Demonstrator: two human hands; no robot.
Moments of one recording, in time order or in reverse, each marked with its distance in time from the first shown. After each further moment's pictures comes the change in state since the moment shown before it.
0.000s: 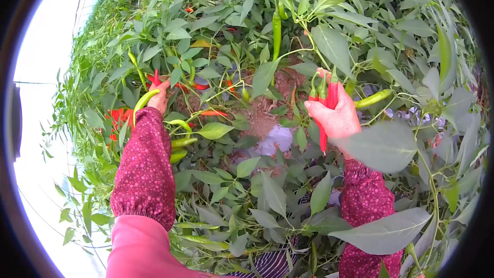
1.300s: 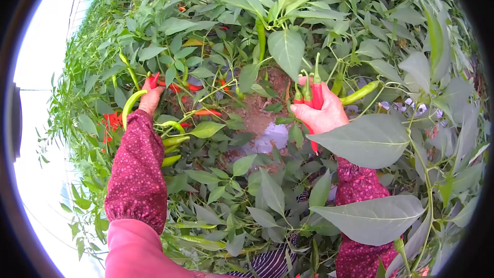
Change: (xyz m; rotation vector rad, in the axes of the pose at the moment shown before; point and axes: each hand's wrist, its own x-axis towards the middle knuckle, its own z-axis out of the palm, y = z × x) left_hand 0.007 -0.005 -0.009 0.526 -0.087 0.287; right_hand 0.003 0.022 0.000 0.039 -0.063 0.032
